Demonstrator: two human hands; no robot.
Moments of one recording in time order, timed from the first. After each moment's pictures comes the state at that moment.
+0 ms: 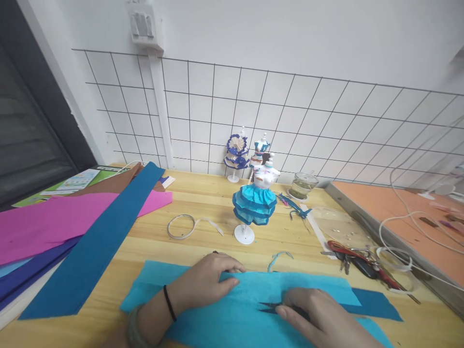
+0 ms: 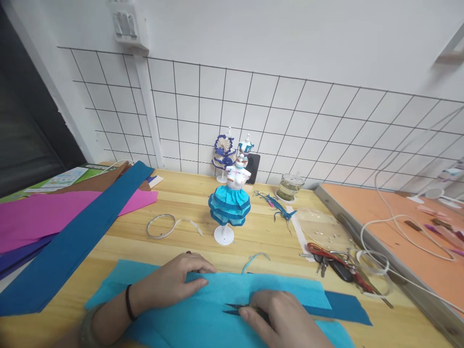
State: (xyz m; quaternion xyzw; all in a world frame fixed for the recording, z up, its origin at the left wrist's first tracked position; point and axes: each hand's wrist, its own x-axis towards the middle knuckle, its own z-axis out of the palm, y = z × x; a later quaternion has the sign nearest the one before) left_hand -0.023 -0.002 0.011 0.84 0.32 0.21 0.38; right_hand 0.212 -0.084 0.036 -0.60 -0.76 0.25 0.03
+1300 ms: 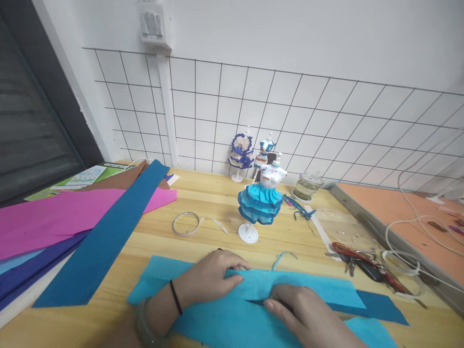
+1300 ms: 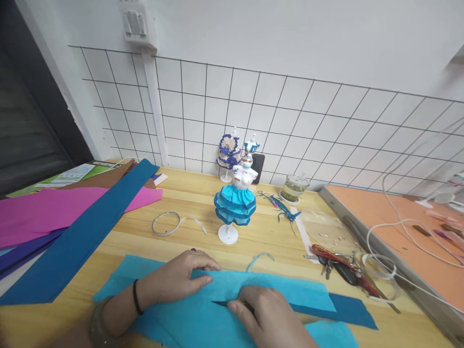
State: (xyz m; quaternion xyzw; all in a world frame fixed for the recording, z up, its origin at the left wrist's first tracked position) left_hand -0.024 -0.003 0.013 0.84 0.31 0.21 0.38; right_hand 0.187 -0.078 0.028 -0.59 -0.77 0.24 0.06
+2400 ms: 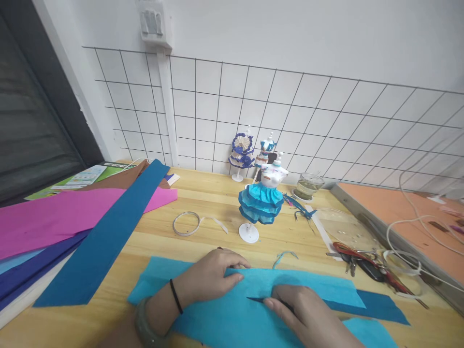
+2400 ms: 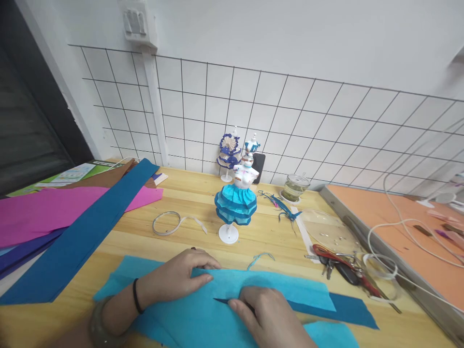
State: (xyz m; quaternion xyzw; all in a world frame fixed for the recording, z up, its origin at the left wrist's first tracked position) left_hand -0.025 -0.001 0.012 0.84 0.31 0.21 0.38; right_hand 0.186 -0.077 0.019 -0.59 -0.77 0.24 0.05
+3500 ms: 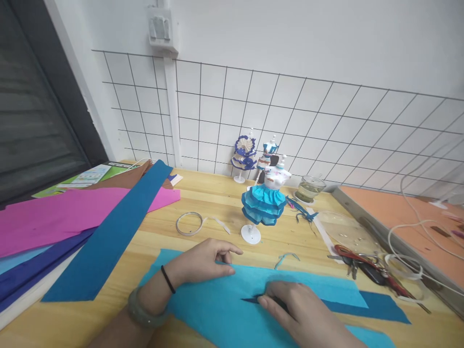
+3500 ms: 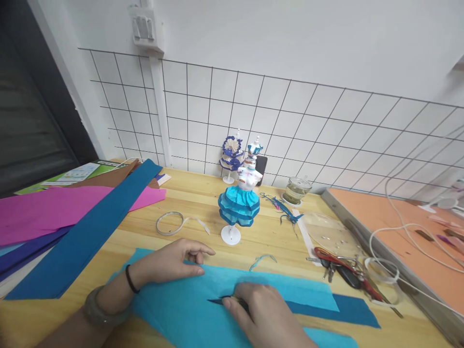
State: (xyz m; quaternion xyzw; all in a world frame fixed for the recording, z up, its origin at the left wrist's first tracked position) left_hand -0.050 0.017 0.023 0.79 0.34 0.17 0.48; right_hand 0.170 -0.074 0.035 -0.58 -0.78 0.23 0.04
